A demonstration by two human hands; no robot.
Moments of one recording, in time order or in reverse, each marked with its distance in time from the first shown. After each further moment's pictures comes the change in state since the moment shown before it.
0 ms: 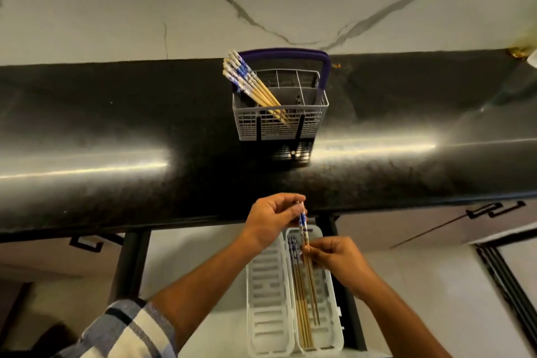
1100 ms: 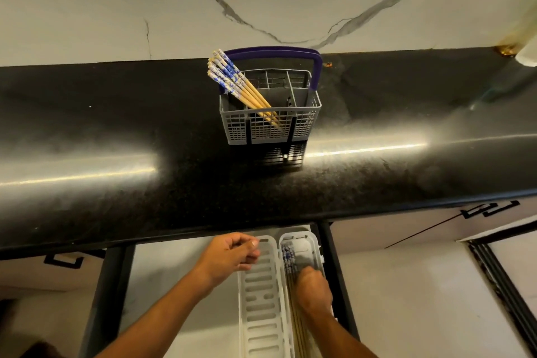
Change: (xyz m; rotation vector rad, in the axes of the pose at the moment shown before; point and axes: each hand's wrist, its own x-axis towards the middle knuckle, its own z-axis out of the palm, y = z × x) left_hand -0.033 -0.042 -0.060 0.154 0.070 -0.334; right_hand 0.048 0.082 0.059 -0.756 0.269 0.404
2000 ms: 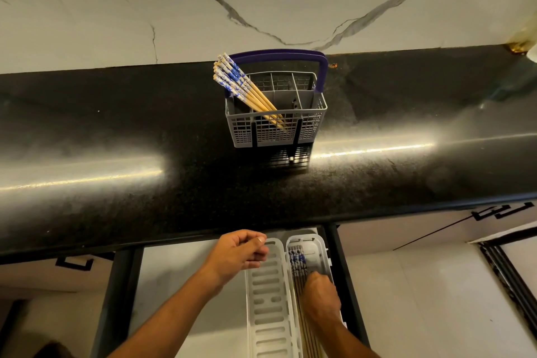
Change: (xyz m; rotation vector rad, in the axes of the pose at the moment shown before) left_hand 0.001 0.011 -0.001 -0.032 -0.007 0.018; right_hand 0.001 0.005 0.008 -0.050 0.027 -0.056
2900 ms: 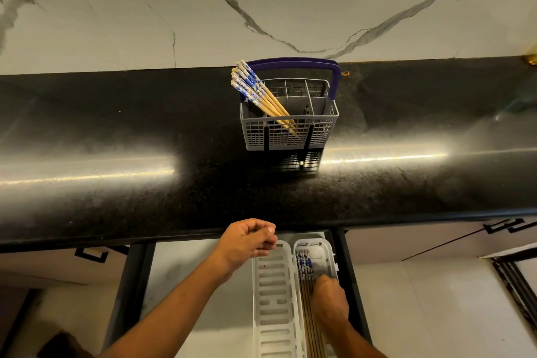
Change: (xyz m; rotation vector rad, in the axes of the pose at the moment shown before) left_hand -0.006 0.026 -0.001 -0.024 0.019 0.056; right_hand 0.000 0.003 -0.003 0.022 -0.013 0.040
